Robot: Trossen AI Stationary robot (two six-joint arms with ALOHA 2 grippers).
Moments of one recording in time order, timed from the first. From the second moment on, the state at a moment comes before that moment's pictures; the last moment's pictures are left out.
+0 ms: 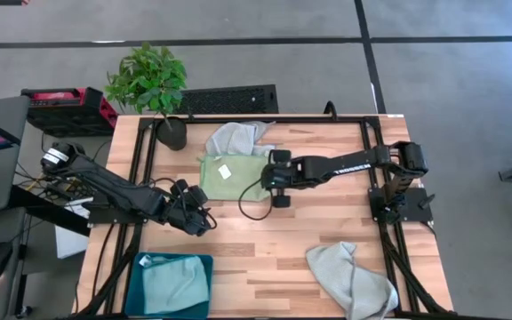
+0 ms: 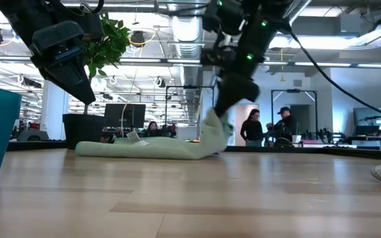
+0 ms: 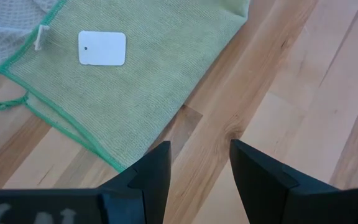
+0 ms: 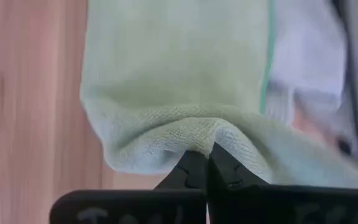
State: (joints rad) left arm -0.40 1.26 0.73 -0.63 -0.56 -0.85; right arm -0.02 1.79 1.21 -0.47 0.34 -0.25
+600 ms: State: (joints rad) left arm -0.40 1.26 0.73 -0.63 -0.56 -0.85; right arm -0.04 1.79 1.22 -0.14 0.29 -0.34
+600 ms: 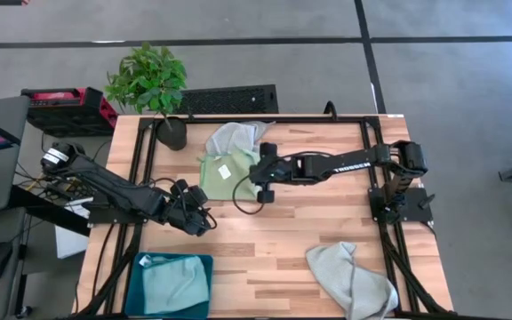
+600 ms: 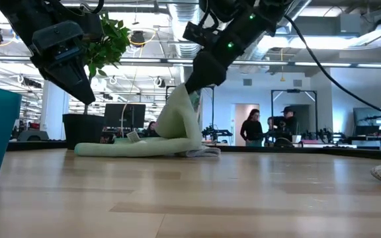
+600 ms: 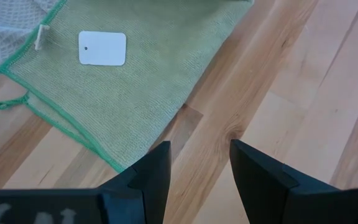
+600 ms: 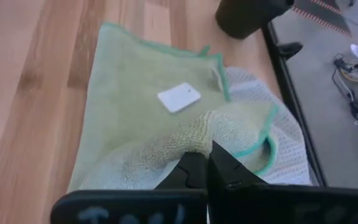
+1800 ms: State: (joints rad) left arm -0.40 1.26 0.73 -0.65 -0.58 -0.84; right arm -0.05 1.97 1.31 0.16 0.28 -0.39
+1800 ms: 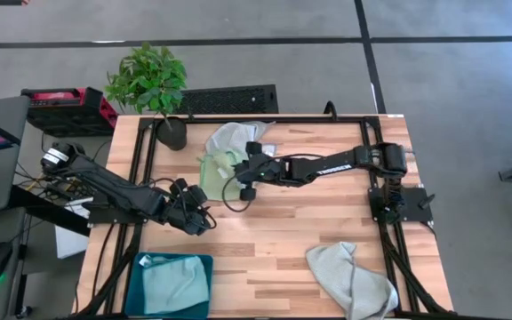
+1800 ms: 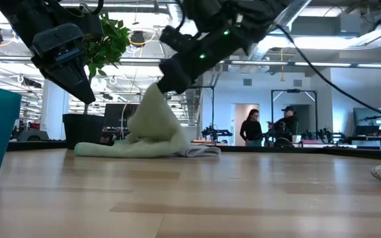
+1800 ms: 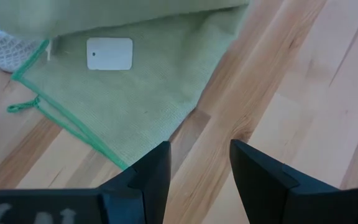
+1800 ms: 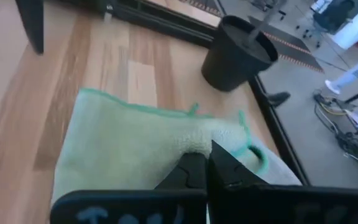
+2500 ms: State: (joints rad) left arm -0.40 1.26 0.73 -0.67 -0.58 -0.84; right arm -0.05 2.15 1.50 0.17 0.18 -0.40
